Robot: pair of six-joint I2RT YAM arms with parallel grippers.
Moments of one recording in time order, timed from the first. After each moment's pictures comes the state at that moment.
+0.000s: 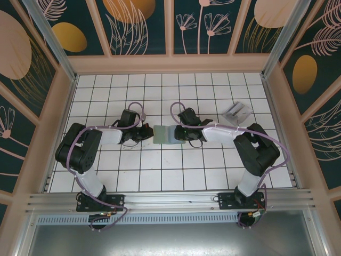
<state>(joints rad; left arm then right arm) -0.37 1.76 0.75 0.13 0.52 -0.66 0.71 1.73 0.98 -0.26 -0.05 0.63</state>
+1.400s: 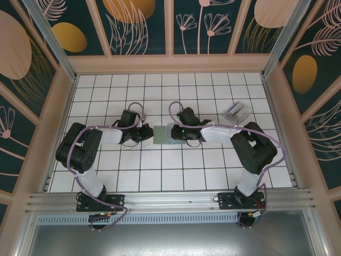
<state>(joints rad) -0.37 1.77 0.75 0.13 0.52 -0.66 0.71 1.76 0.97 -0.14 -0.16 0.66</state>
